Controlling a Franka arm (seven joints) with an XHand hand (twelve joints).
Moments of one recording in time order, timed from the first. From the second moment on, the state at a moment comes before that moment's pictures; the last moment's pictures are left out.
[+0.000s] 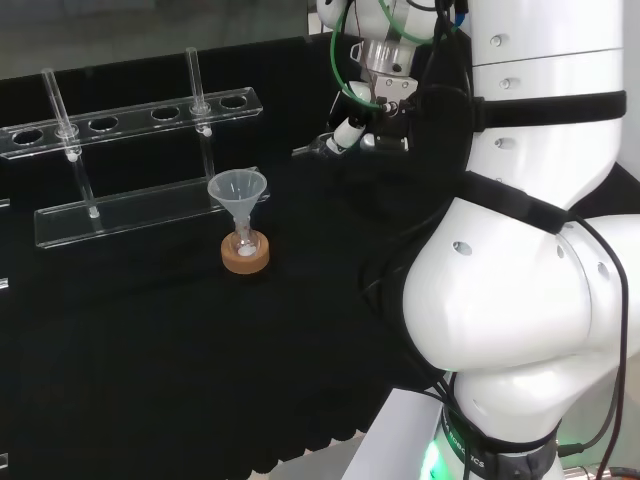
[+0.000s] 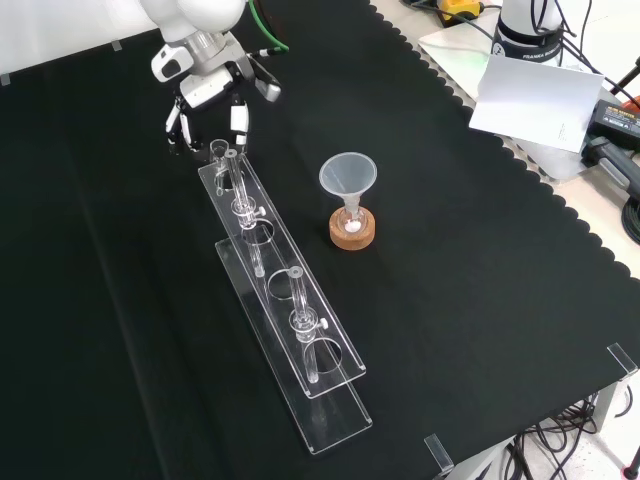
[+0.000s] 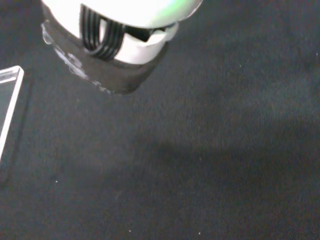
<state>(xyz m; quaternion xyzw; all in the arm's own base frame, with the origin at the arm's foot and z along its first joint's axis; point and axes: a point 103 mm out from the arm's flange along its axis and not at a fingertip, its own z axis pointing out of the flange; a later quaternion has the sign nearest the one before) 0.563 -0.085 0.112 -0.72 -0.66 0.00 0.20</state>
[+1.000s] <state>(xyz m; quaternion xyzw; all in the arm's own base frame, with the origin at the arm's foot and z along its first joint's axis) 0.562 -0.096 0.071 -0.74 -0.64 -0.01 0.19</state>
